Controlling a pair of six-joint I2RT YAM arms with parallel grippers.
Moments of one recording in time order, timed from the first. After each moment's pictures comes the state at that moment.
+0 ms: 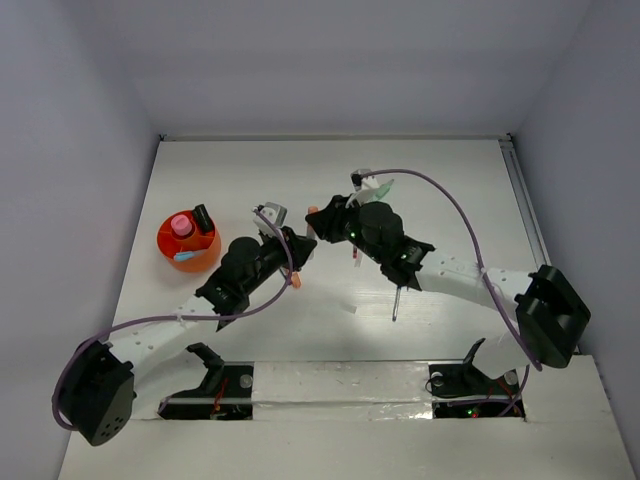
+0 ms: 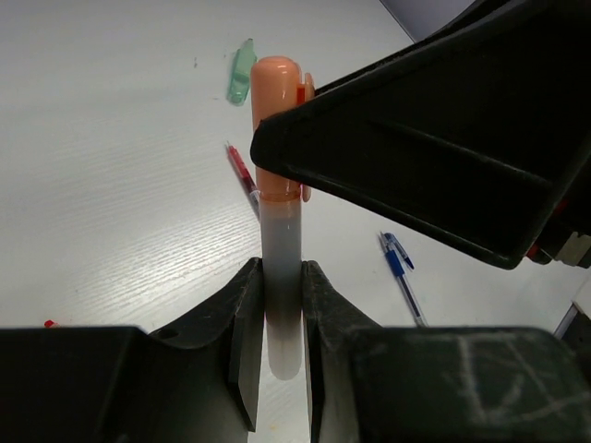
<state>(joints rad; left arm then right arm) -0.67 1.00 0.45 0.42 0.04 -0.42 0.87 1.47 0.97 0.36 0.16 0.60</state>
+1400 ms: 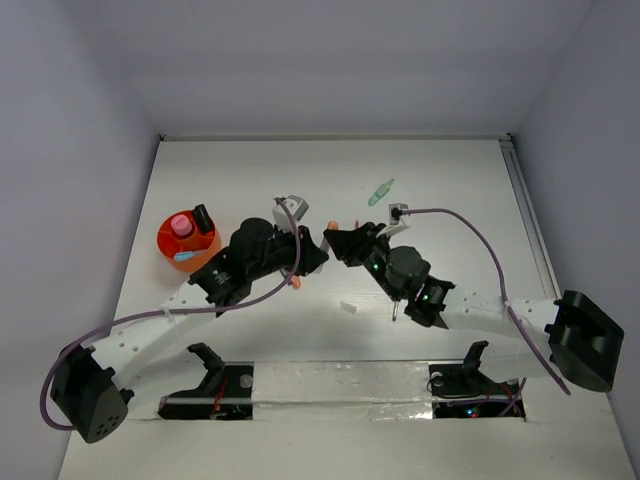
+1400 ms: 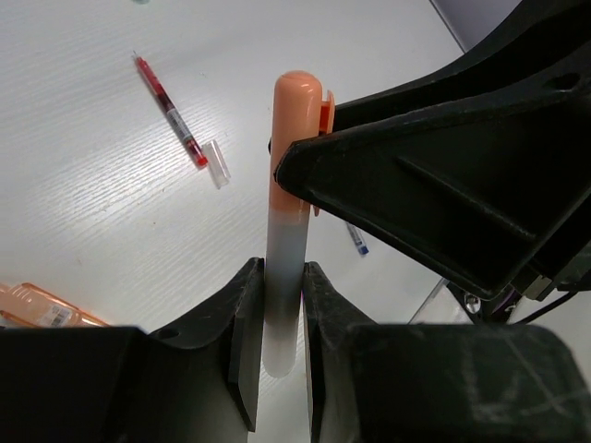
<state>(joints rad) -0.72 0.99 0.72 -0.05 0.19 -0.44 1.01 1.24 0.61 0.64 0.39 0.79</state>
